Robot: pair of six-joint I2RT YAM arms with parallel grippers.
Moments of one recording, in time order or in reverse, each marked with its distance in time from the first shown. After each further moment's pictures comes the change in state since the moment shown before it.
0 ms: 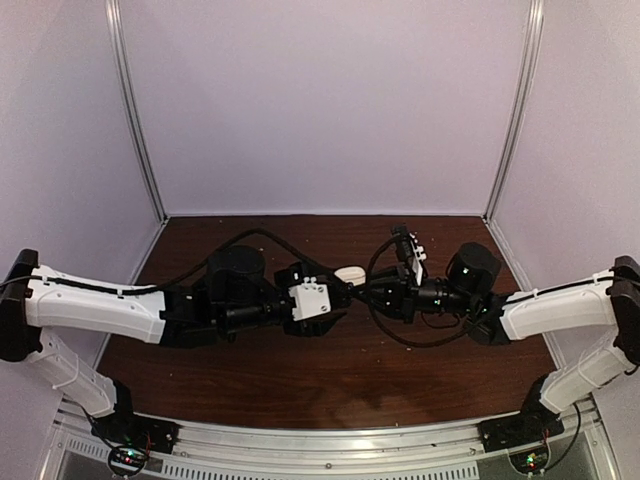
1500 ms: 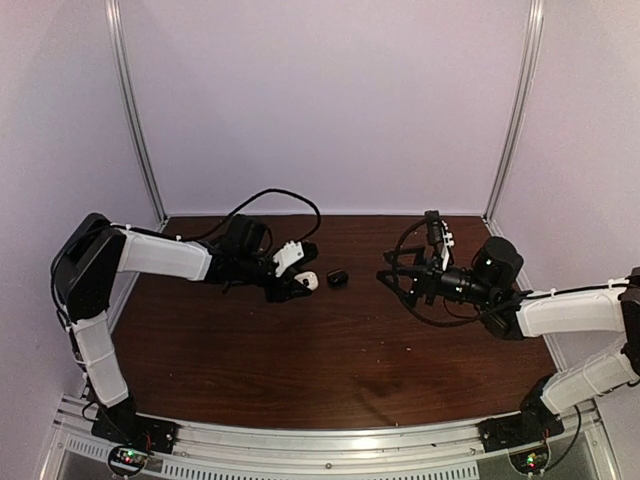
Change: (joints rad) left arm 0.524 0.436 0.243 -0.245 0.551 -0.195; right arm -0.179 -0.087 -0.065 0.000 0.024 0.014
